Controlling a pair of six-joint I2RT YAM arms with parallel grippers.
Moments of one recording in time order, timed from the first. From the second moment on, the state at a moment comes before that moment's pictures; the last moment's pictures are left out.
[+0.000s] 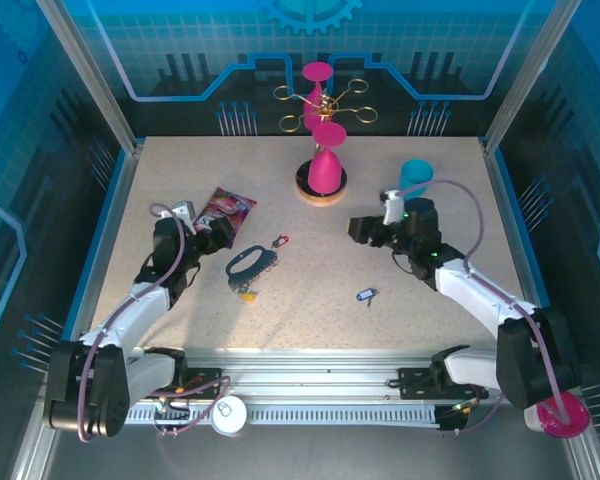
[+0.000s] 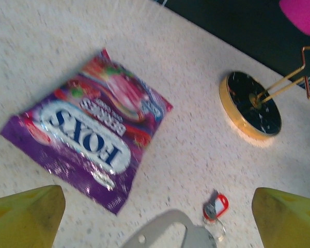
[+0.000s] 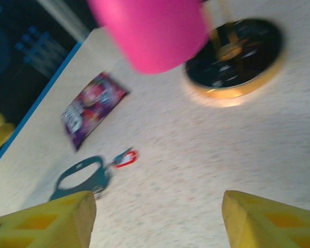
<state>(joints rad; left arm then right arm) -0.06 1.10 0.49 0.11 0.13 -0.54 0.34 1.26 0.70 0.08 -0.37 0.37</state>
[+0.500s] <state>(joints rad) -0.18 0.92 0.46 -0.17 0.11 -0.72 0.70 1.73 1.25 -0.38 -0.39 0.26</state>
